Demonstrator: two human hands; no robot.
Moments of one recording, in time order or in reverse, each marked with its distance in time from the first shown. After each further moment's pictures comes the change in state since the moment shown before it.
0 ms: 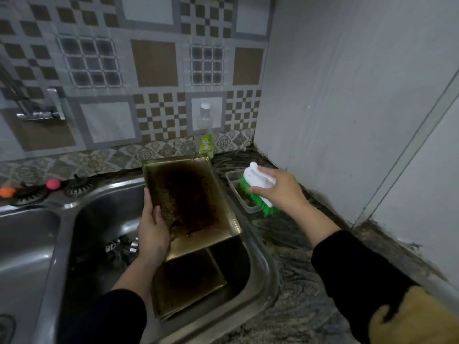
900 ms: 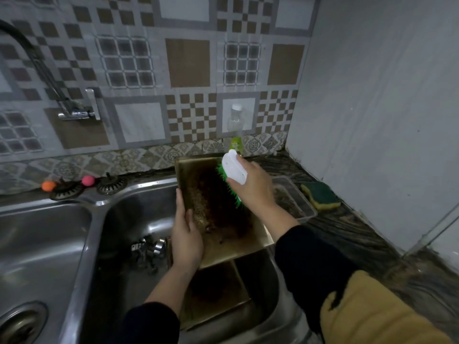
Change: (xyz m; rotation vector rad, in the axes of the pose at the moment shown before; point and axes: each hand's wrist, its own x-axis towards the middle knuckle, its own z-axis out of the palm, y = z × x) left_hand 0.003 0.001 0.022 -0.019 0.114 0.104; right_hand 0.055 -0.063 0.100 -0.081 0.049 -0.237
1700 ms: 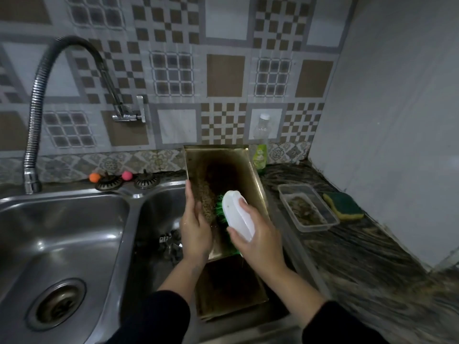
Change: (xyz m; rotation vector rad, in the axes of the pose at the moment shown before) left_hand -0.003 0.015 -0.039 -0.096 0.087 0.173; right_hand -0.122 -0.036 0.021 0.253 -0.006 -0.168
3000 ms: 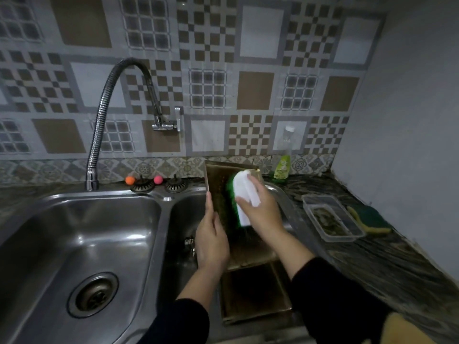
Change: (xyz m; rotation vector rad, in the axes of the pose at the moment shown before) left_hand -0.008 0.003 -0.040 0.260 -0.001 -0.060; right_hand 0.066 -0.051 0.029 0.297 -0.067 0.201
